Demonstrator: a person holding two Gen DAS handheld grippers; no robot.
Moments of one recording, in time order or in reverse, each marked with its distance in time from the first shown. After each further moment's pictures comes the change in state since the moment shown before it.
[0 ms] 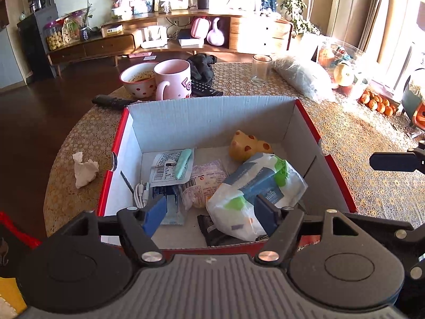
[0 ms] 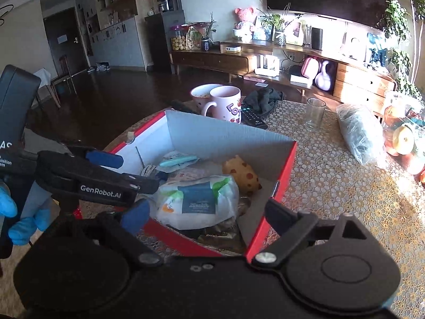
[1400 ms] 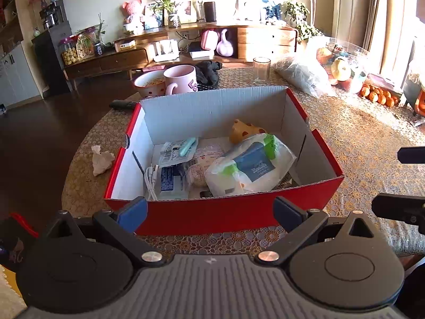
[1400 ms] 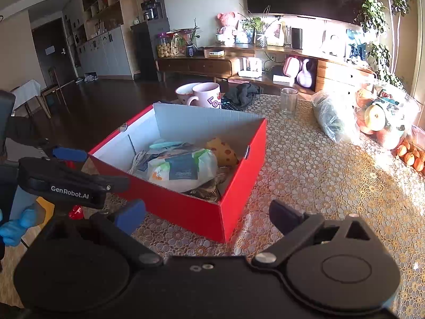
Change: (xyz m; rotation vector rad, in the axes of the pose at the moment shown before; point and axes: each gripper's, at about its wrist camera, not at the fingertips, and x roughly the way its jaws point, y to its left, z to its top) left arm -0.034 -0.026 -0.045 0.025 -0.067 0.092; right arm -0.043 -0.014 -0.047 0.055 -0.032 -0.053
